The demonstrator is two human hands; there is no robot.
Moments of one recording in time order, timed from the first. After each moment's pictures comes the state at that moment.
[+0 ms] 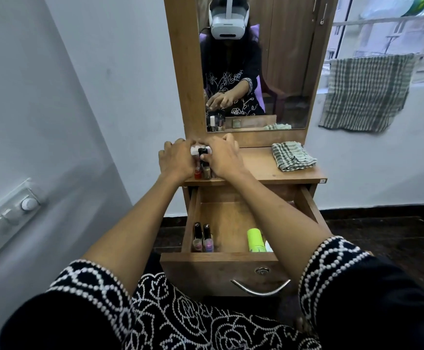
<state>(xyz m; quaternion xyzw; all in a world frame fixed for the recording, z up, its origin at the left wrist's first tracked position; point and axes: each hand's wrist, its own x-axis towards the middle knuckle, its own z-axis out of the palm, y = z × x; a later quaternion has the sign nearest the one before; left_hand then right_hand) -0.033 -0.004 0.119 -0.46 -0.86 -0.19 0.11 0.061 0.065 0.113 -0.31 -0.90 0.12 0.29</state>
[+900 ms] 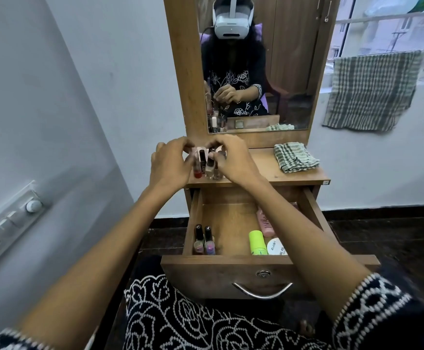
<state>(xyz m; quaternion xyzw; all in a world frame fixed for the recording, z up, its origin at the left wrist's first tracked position) -0.017 -0.043 0.132 -0.49 -0.79 -0.34 0.12 0.087 0.067 0.116 -0.24 -0.85 0.25 0.39</state>
